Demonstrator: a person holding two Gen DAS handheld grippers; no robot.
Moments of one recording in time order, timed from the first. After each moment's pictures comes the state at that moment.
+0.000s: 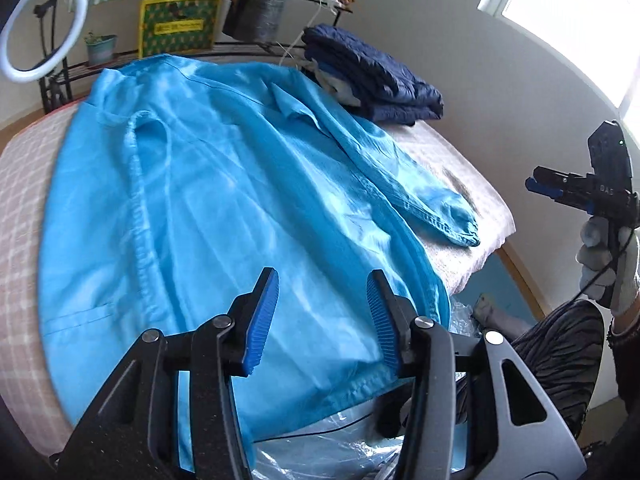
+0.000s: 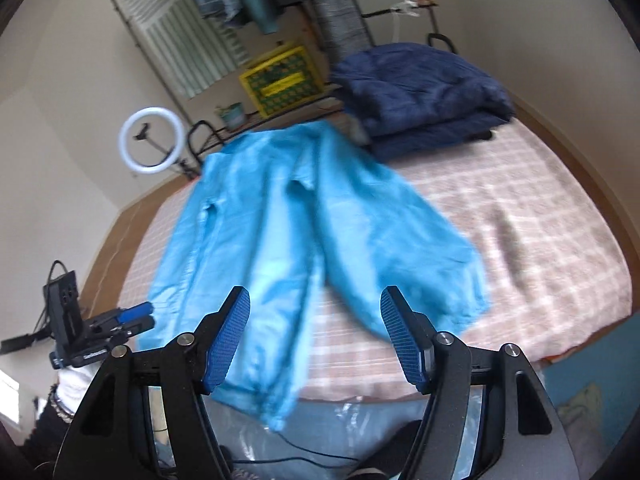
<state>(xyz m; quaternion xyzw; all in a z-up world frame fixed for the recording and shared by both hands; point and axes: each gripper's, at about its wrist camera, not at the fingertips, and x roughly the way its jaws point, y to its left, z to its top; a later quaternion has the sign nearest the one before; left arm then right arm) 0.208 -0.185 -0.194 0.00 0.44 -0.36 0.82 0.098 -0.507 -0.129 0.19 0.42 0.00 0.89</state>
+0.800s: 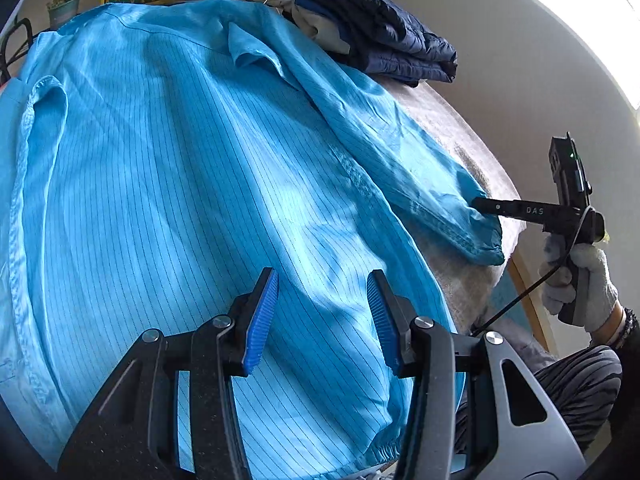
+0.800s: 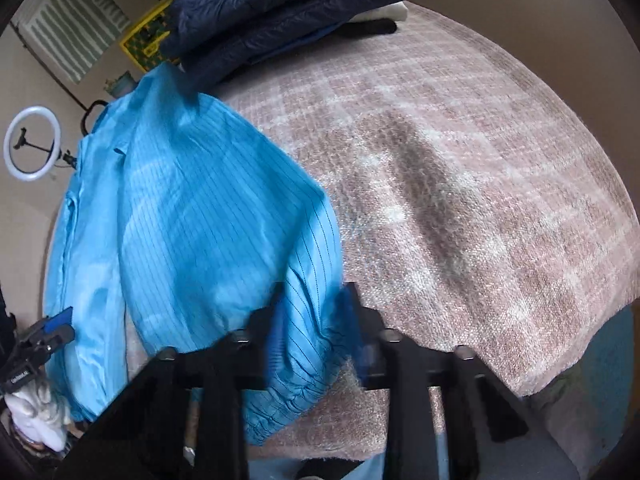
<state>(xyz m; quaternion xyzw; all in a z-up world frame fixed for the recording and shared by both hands) 0.262 -0.287 -0.263 0.01 0.51 -0.37 0.78 0.162 -0.579 -0.246 0.20 0.53 -0.06 0.82</state>
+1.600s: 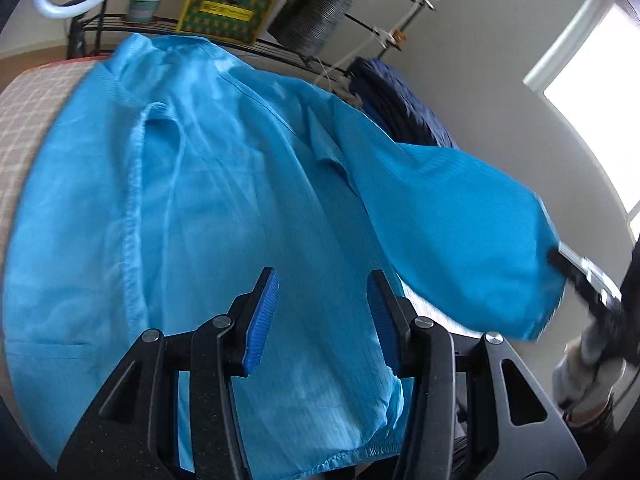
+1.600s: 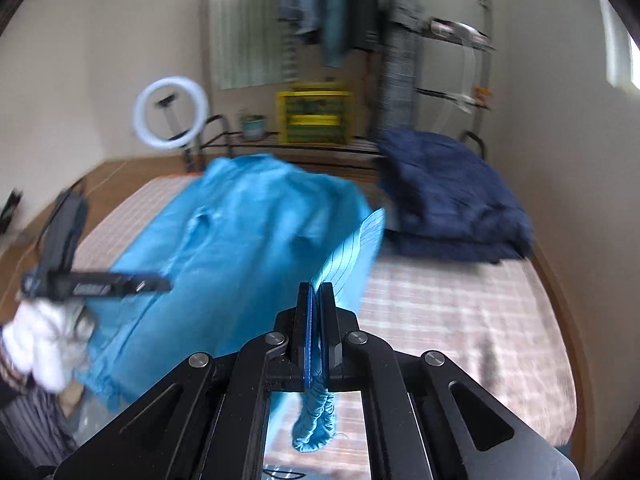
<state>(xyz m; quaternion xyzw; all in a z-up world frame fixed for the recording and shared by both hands) 0.281 -0.172 -0.205 -0.15 0.45 -0.31 0.83 0.129 -0.373 -0.079 -0.06 0.35 0.09 0.93</state>
